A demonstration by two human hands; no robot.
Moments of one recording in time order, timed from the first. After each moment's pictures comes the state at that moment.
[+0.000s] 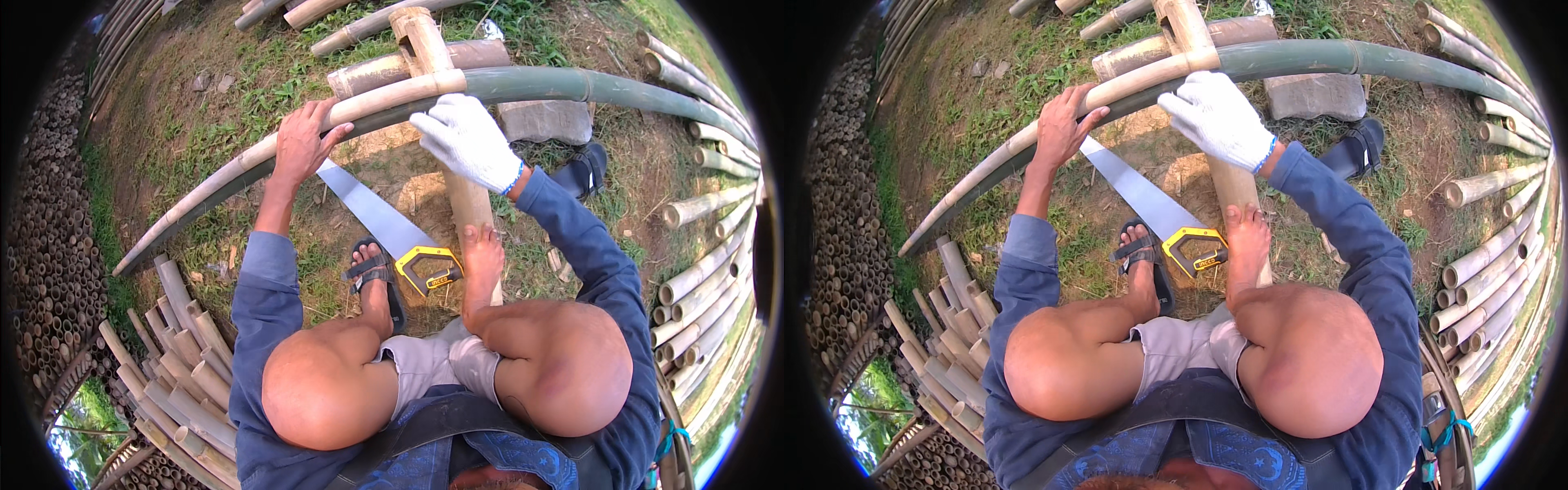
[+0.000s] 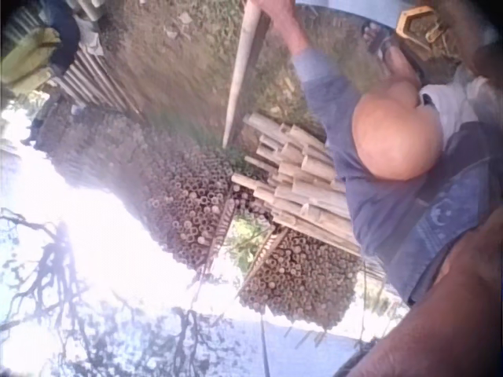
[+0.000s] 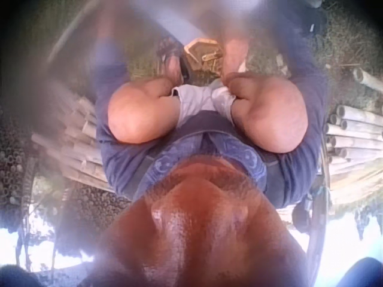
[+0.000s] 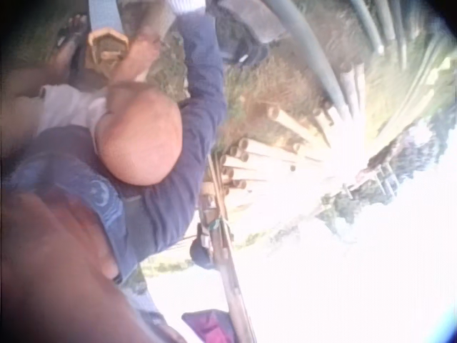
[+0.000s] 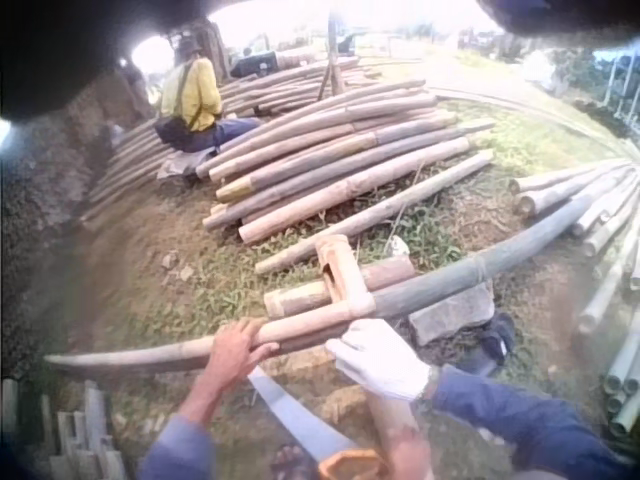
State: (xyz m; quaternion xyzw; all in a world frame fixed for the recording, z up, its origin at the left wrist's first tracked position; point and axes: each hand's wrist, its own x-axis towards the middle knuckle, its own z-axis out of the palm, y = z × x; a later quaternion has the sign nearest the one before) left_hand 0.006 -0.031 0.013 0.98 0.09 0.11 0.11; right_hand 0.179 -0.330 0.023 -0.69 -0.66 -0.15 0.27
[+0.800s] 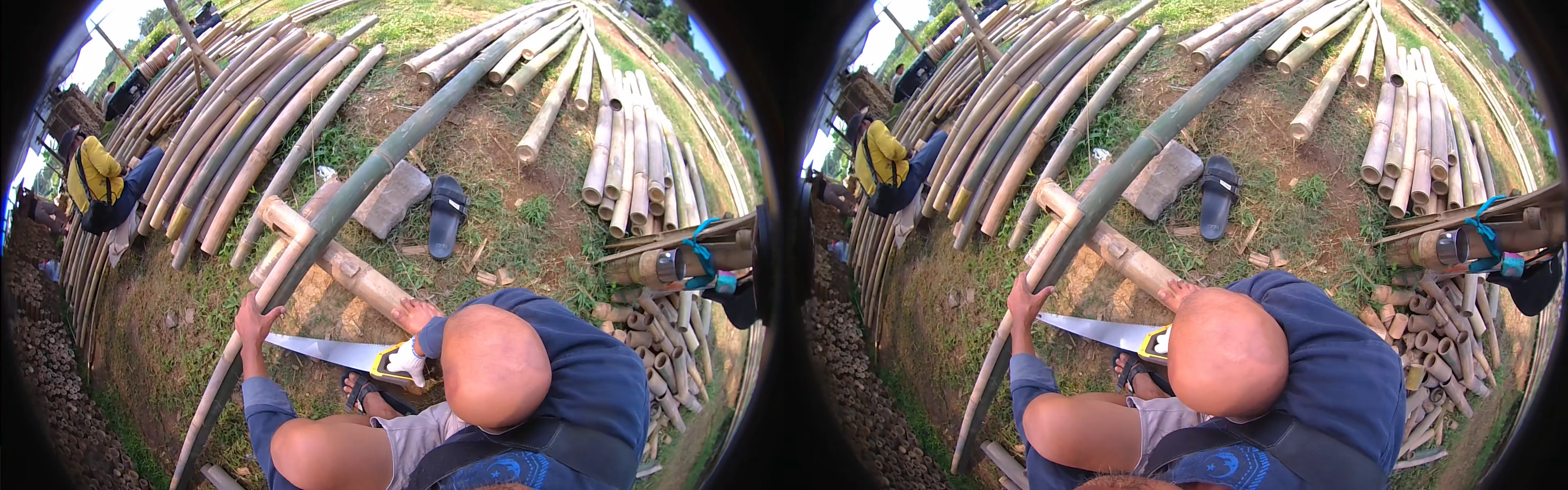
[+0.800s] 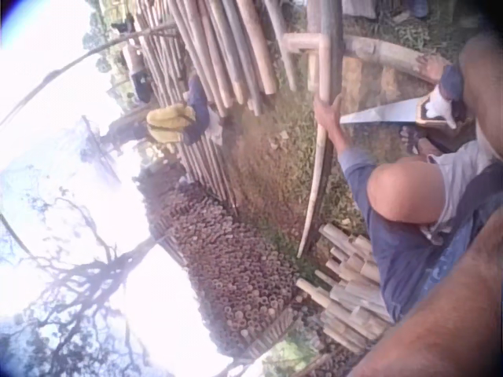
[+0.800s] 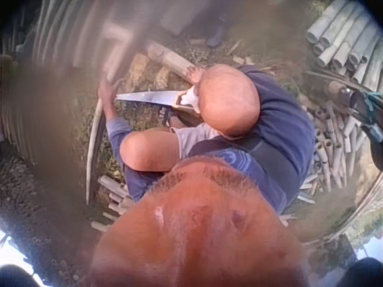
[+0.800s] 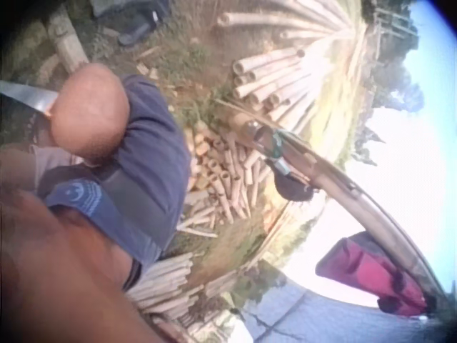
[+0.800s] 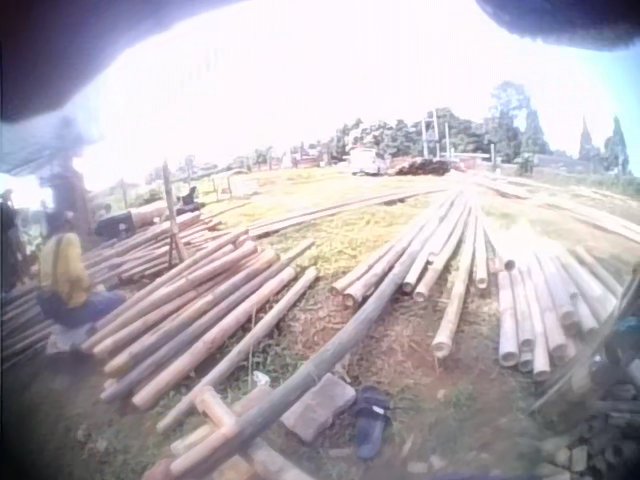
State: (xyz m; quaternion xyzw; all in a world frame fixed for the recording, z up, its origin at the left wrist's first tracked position) left_hand 0.013 -0.024 0.020 0.98 0.14 0.03 0.13; right_hand 0.002 -0.470 -0.141 -0.89 -0.10 0.33 0.28
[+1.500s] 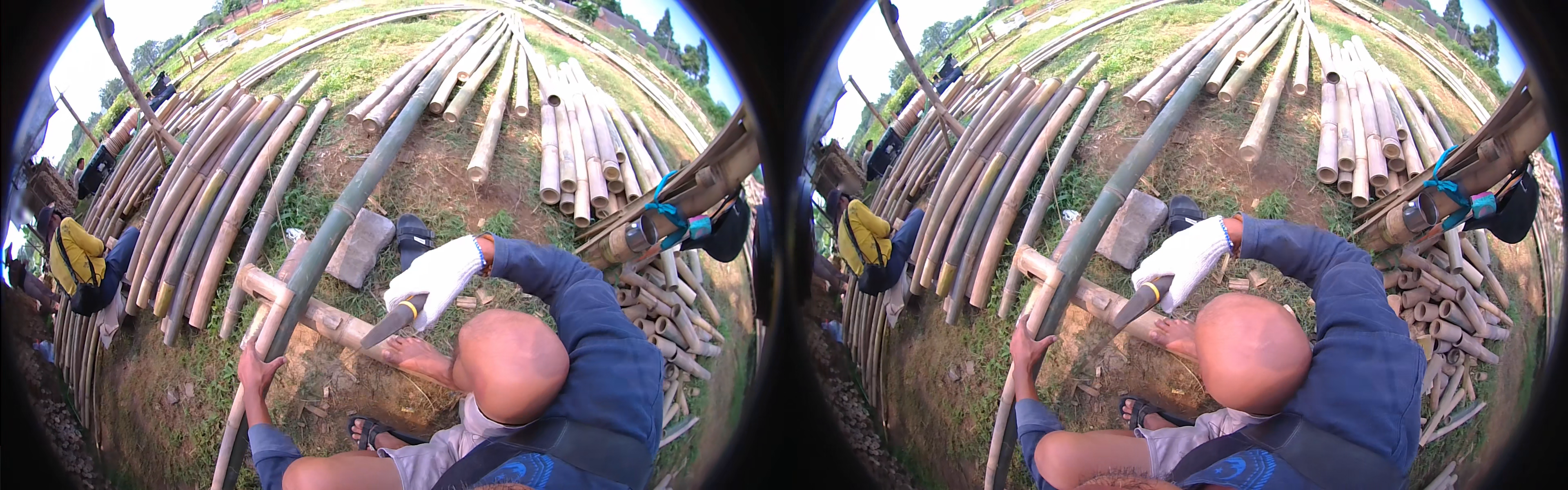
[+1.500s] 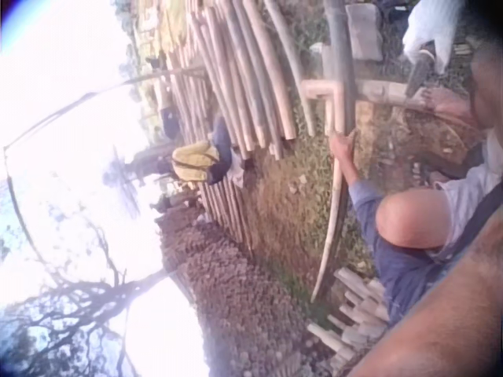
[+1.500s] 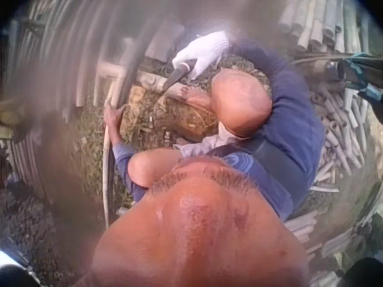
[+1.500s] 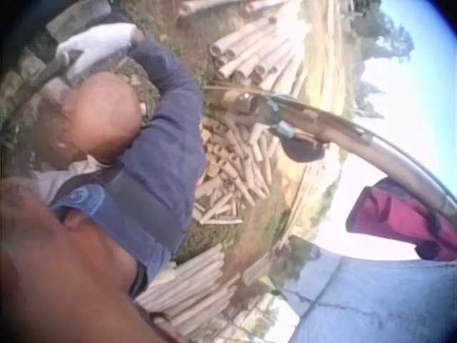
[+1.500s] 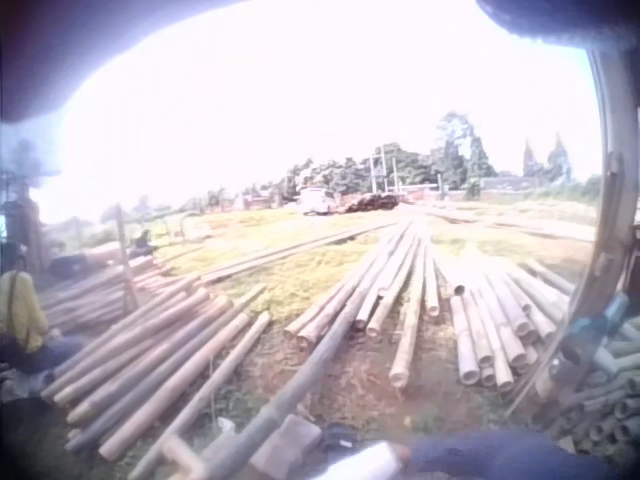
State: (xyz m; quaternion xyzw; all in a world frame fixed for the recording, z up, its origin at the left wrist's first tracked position) left_hand 0.059 -0.060 0.042 0.99 0.08 -0.02 0.13; right_hand 0.098 -0.584 0.234 -0.73 -0.53 0.32 0.29
